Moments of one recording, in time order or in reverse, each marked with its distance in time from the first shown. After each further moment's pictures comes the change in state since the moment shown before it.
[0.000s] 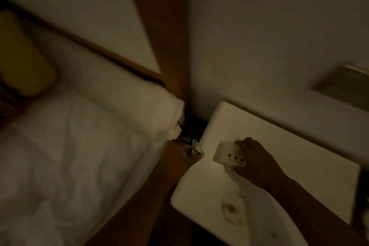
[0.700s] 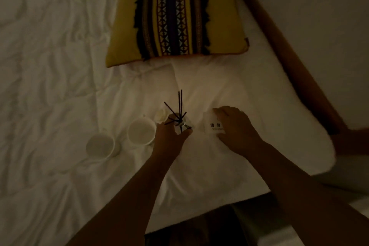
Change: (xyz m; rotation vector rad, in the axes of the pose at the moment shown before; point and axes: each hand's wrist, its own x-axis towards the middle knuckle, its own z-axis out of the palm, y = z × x) left_hand -0.118 -0.223 -0.244 -0.241 0.952 -0.395; right_hand 0.151 -0.425 0.080 -0.349 -0.052 -0.826
